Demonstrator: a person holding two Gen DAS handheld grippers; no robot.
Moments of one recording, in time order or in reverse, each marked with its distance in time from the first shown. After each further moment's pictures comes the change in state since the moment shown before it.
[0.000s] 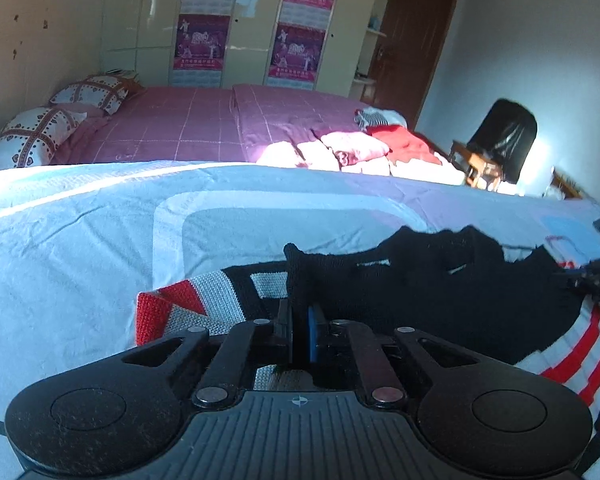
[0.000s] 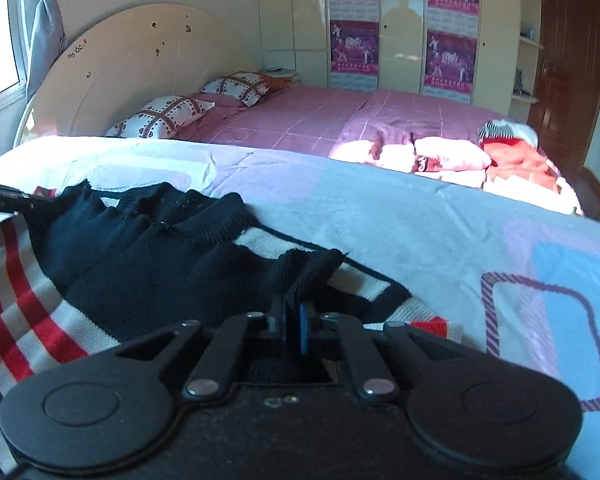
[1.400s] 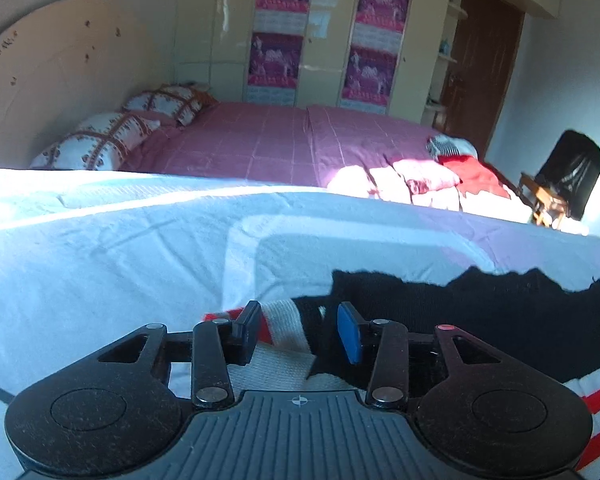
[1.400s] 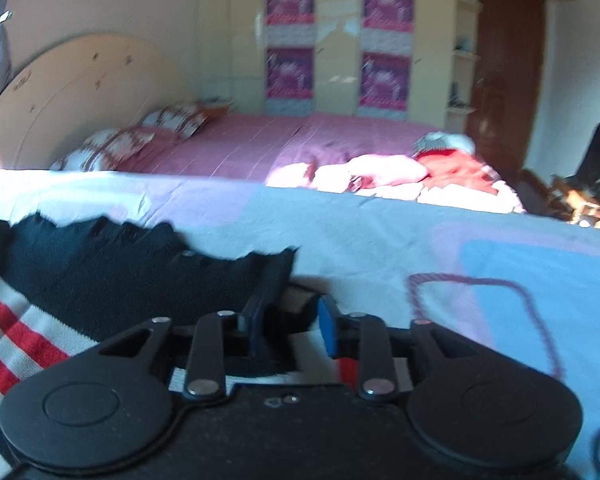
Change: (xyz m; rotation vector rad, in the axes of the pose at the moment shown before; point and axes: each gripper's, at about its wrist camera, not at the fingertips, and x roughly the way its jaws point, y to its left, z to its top) left arm -0.013 0.001 0.008 -0.066 -0.076 0.238; right arm -0.026 -0.026 -0.010 0.110 -0.109 -0.187
